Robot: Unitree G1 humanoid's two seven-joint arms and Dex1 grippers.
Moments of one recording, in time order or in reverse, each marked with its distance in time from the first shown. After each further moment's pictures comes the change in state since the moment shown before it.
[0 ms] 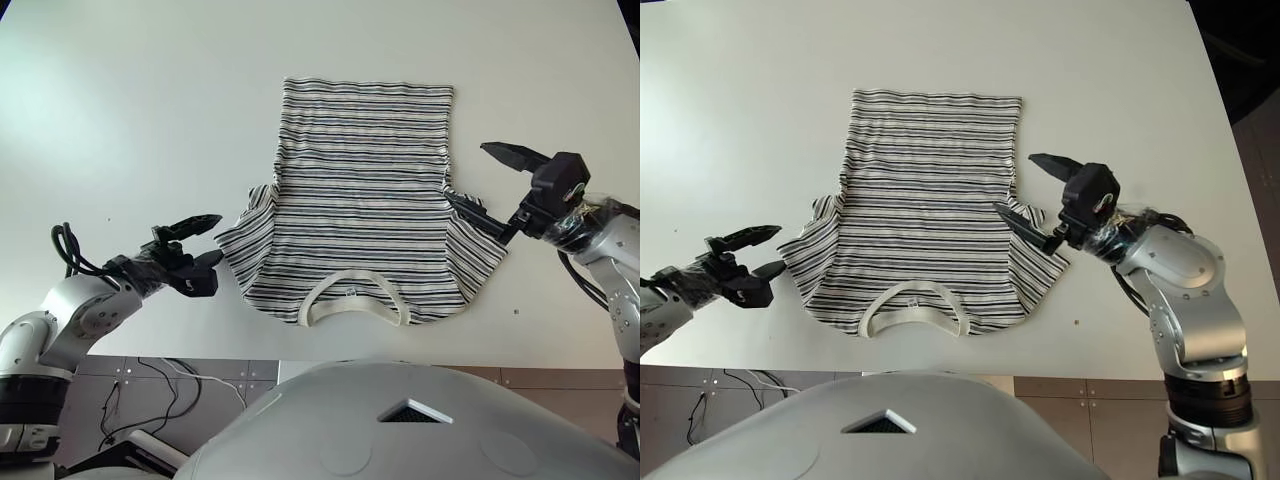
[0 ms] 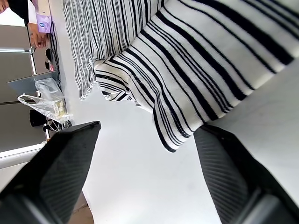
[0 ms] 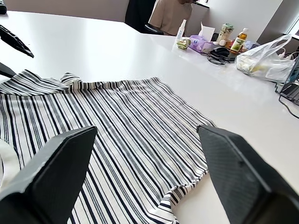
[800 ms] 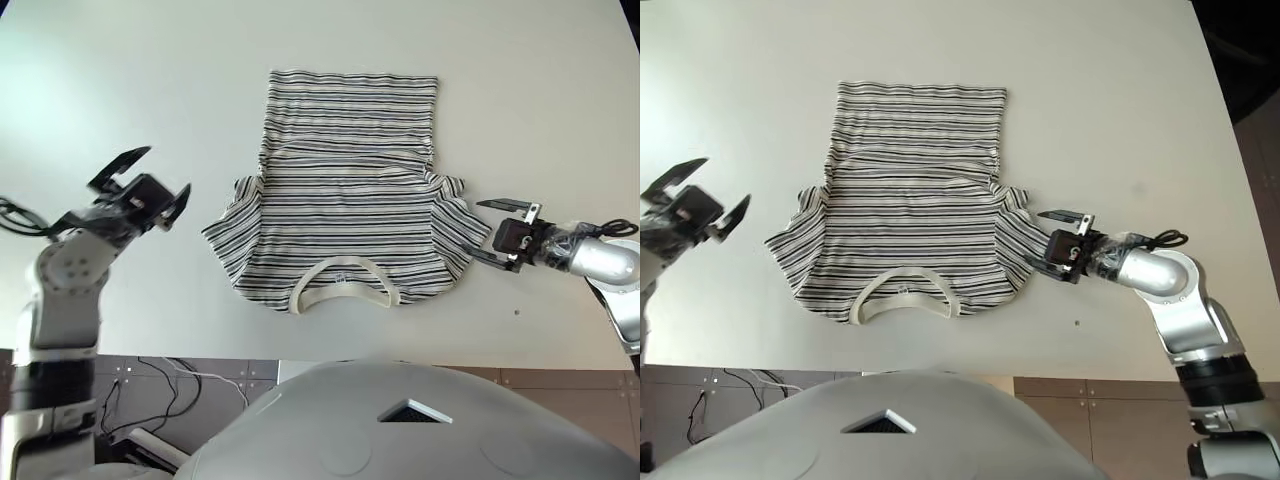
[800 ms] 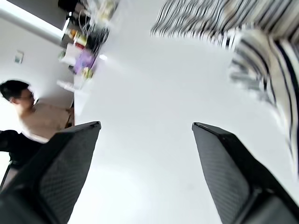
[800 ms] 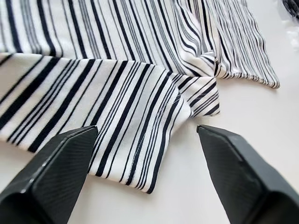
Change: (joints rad) left arm -0.017 -0.160 0.249 -0.179 -0.506 0.589 -0.209; right arm 0.098 -0.188 0.156 0.386 -0.469 -0.456 0.092
